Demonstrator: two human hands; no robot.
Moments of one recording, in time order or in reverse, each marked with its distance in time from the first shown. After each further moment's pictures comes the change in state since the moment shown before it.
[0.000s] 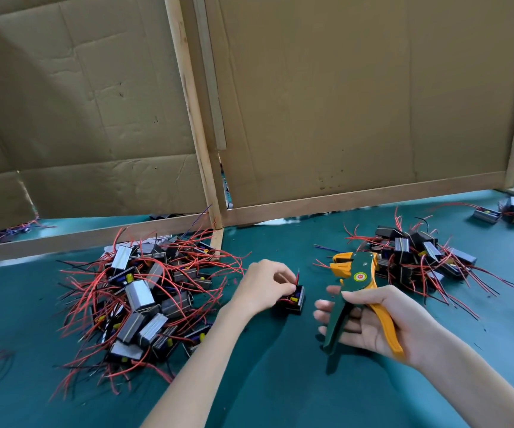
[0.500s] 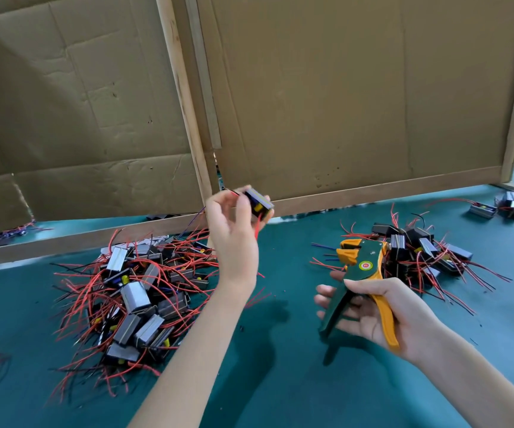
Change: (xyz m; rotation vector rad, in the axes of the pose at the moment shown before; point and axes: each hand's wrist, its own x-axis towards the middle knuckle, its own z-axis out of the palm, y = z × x) left_hand -0.010 0.060 -0.039 -1.194 0.712 0.293; right_hand -0.005 -0.004 0.001 0.082 0.010 -0.105
